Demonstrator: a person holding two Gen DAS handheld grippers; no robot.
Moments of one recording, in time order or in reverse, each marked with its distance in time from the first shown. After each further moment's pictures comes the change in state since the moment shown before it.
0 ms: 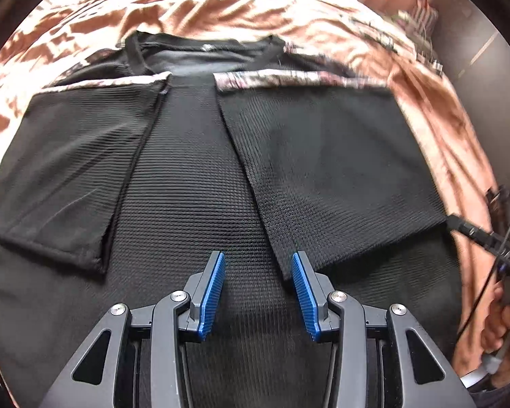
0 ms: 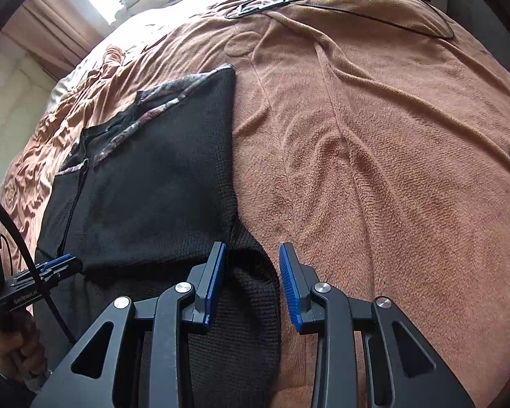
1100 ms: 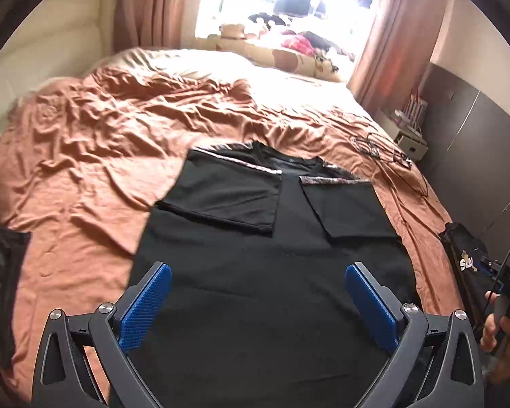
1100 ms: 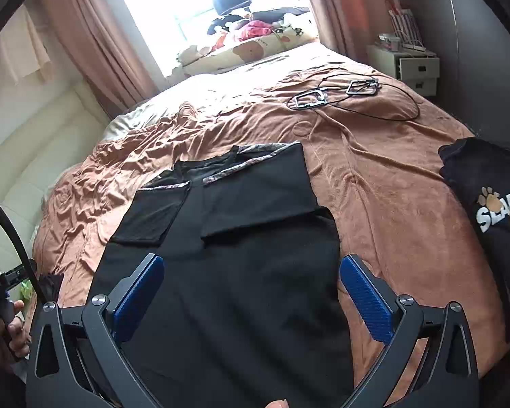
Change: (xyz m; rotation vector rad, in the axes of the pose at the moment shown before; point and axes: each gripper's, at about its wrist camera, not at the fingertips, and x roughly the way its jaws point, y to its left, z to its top) left arm -0.272 0.105 -0.155 -0.078 -0.415 0.047; right arm -0.226 0.079 -0.158 -0.090 -0.318 0.051
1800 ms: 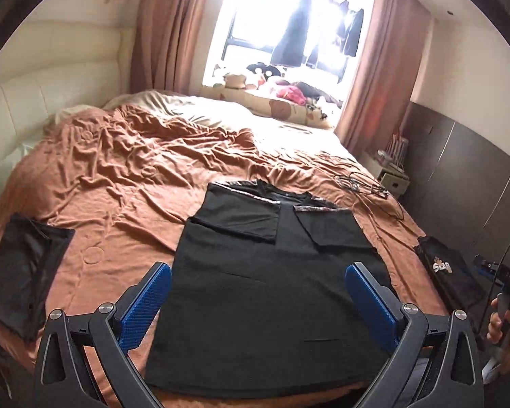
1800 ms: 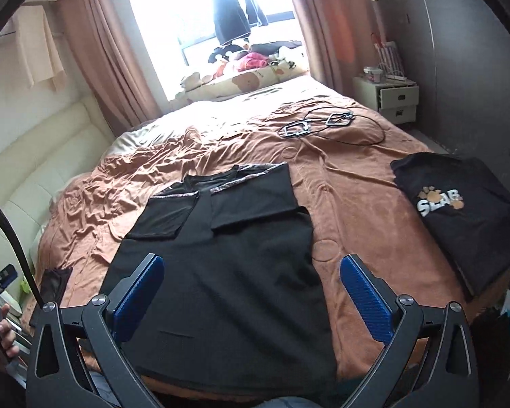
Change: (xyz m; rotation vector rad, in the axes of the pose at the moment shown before) left arm -0.144 0.035 -0.070 -0.002 -0.216 -0.034; right arm -0.131 0.018 -0.067 -0.030 -0.117 -0.054
